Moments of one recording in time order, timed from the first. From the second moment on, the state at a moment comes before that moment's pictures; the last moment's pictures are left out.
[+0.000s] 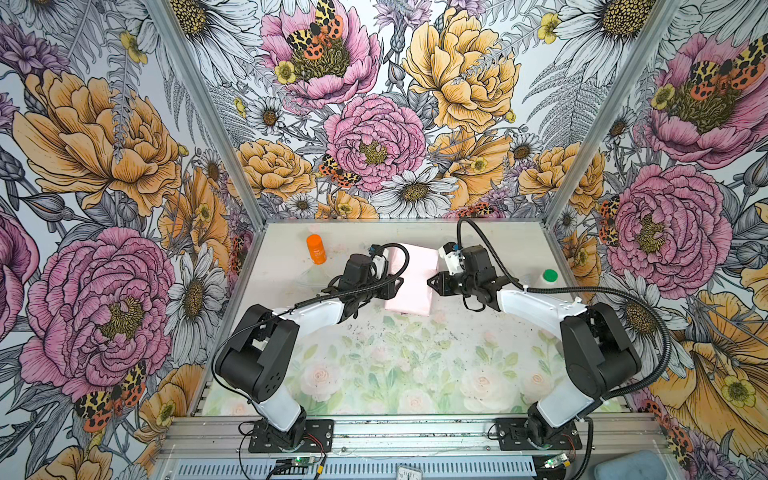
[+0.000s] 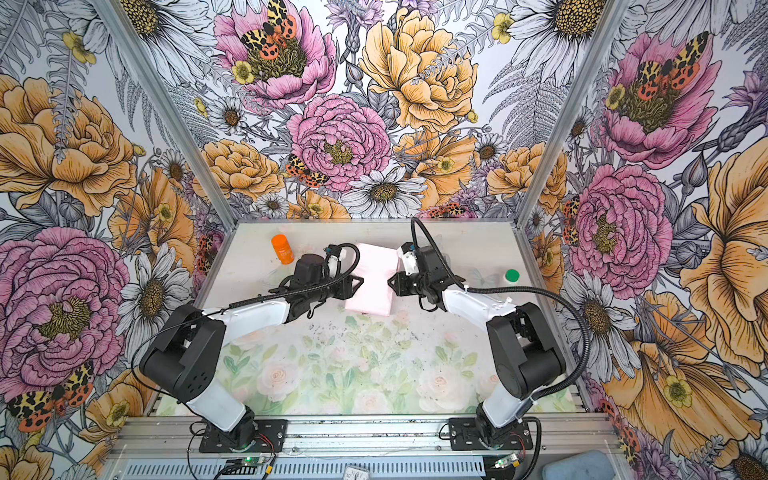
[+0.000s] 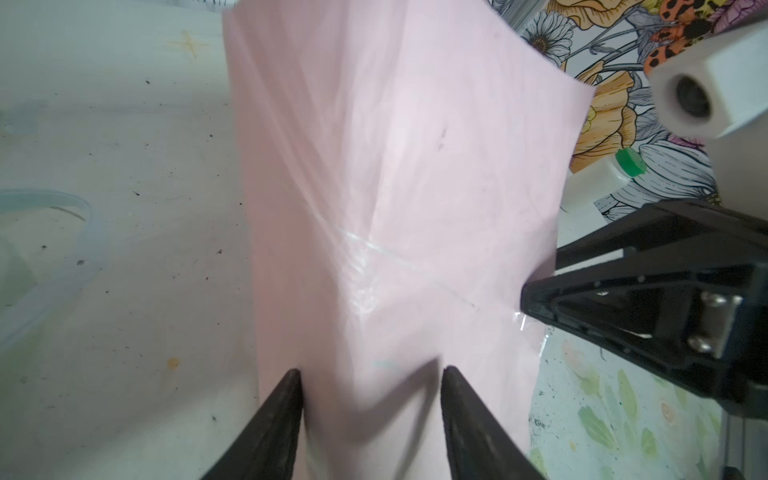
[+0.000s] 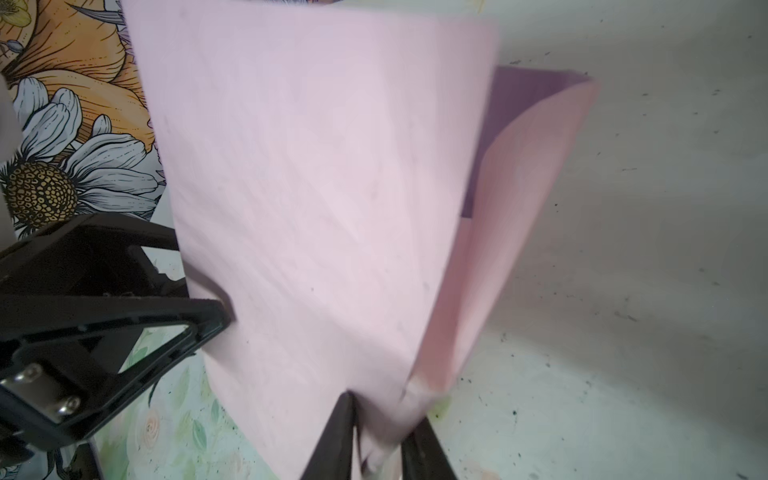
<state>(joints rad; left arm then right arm) -0.52 1.62 0.85 0.23 0.25 -0.32 0.42 1.60 0.94 -0.03 -0.40 0.32</state>
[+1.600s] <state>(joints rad) -0.77 0.84 0.20 0.37 -0.12 -0.27 0.77 0.58 0.23 0.22 0.01 0.30</state>
